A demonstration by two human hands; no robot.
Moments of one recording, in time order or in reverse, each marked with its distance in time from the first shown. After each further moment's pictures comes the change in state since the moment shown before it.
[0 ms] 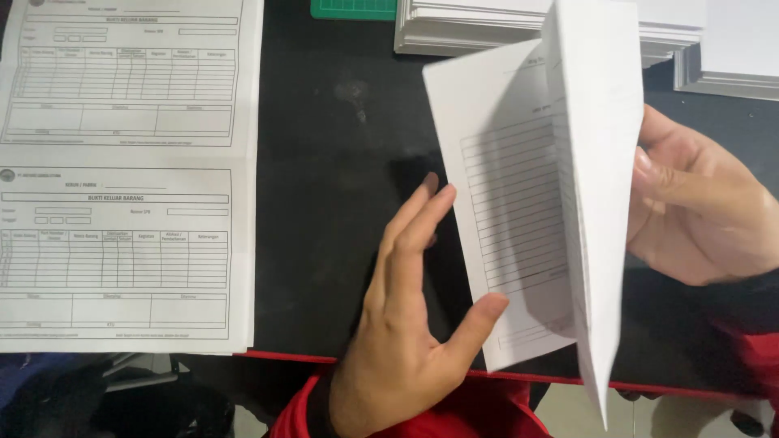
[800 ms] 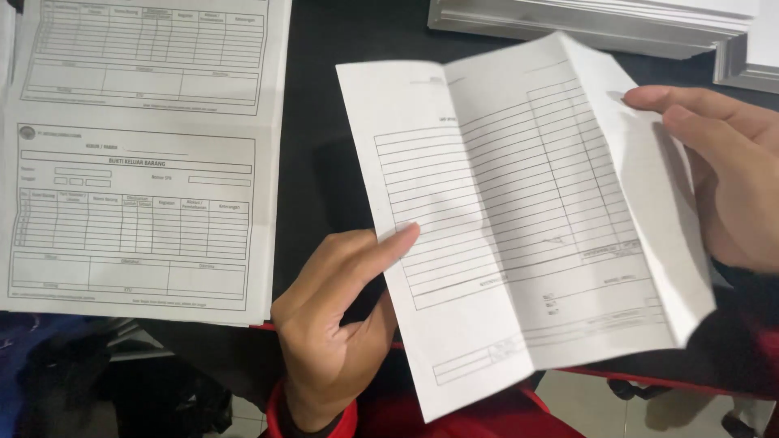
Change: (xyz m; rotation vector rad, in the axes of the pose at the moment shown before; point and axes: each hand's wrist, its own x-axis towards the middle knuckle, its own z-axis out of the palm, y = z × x) left_hand -0.019 -0.017 -0.037 0.226 0.266 0.244; right_hand 0.014 -0.003 0.021 -0.761 0.781 0.134
